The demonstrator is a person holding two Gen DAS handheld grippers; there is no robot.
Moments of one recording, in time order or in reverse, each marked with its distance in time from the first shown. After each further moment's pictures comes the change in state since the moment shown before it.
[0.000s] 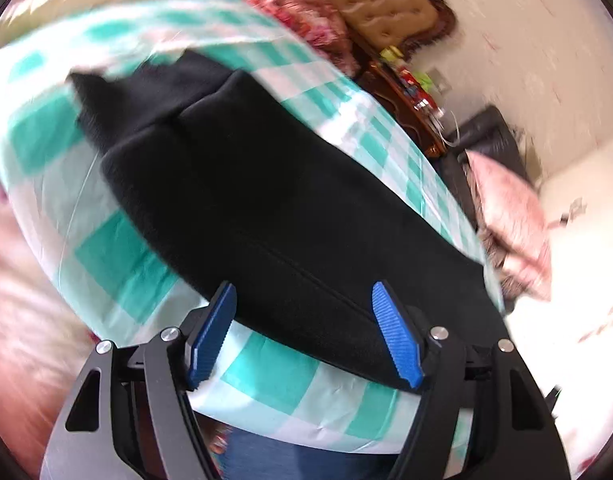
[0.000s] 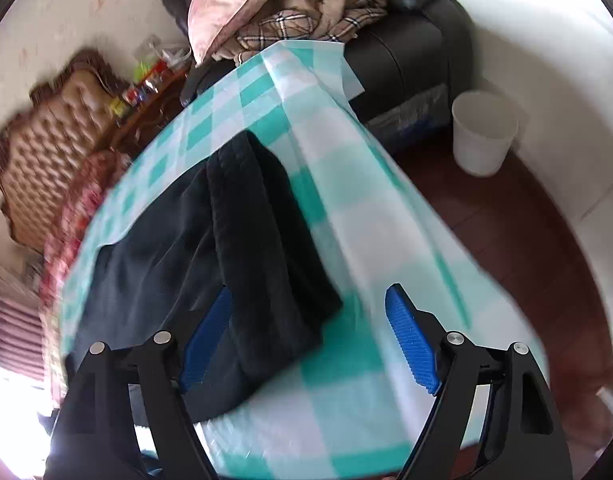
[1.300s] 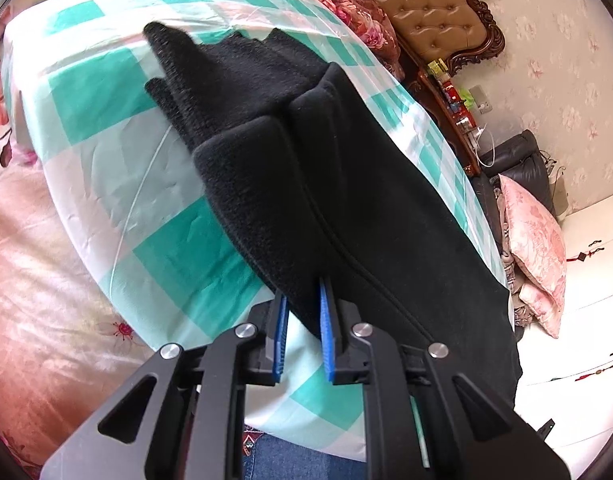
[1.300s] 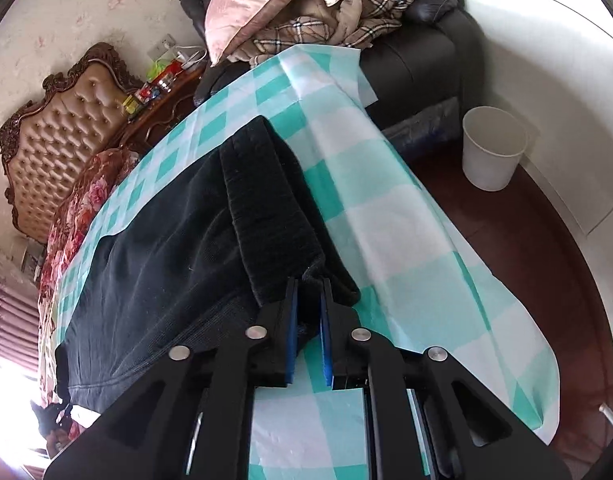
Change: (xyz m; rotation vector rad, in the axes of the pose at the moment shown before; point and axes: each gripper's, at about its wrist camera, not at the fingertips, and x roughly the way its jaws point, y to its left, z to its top) left arm 0.005 0.048 0.007 -0.100 0.001 0.077; right arm 0.016 0.013 -0.001 -0.089 -0.057 -0.077
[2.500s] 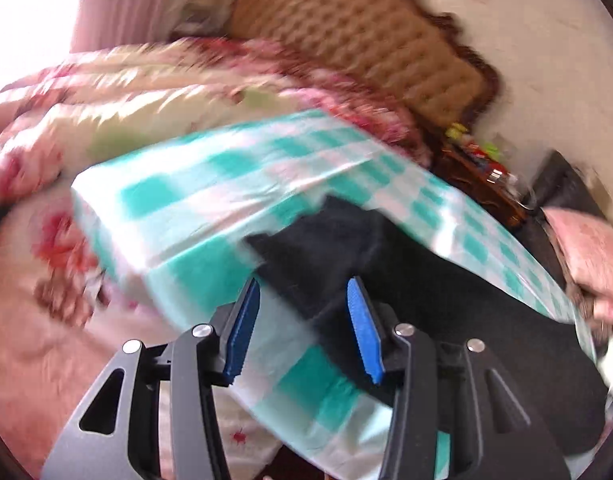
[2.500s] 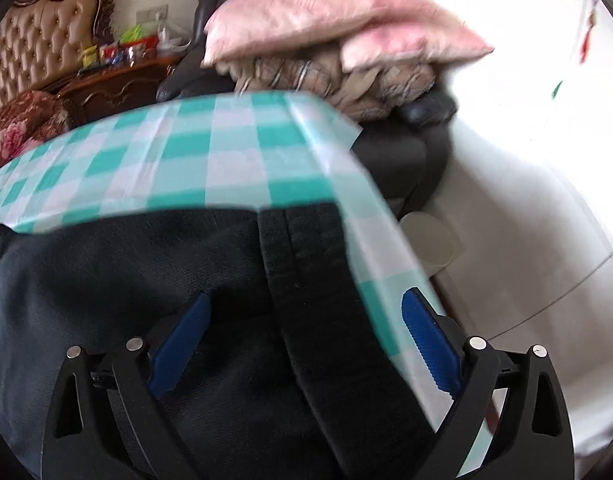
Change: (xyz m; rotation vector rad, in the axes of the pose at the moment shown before) left arm -0.066 -0.016 0.022 0.270 -0.425 0.250; right arm 0.043 0.140 0.024 -0.359 -0.298 -0.438
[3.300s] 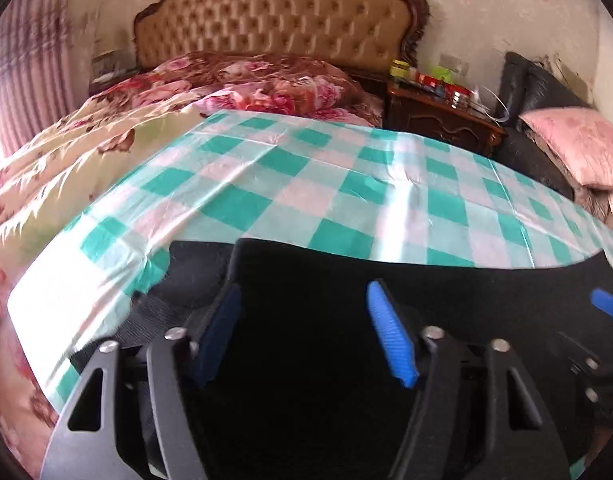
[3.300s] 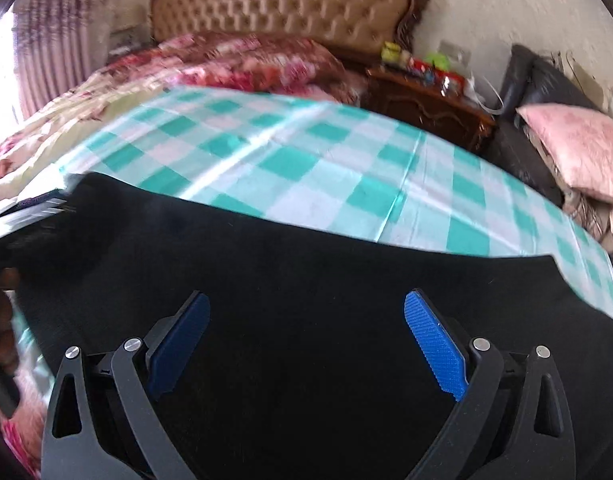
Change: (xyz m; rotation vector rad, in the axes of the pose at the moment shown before) left arm 0.094 -0.106 0.023 0.341 0.098 -0.012; right arm -0.147 0.448 -0.081 -0.514 -0.011 0.551
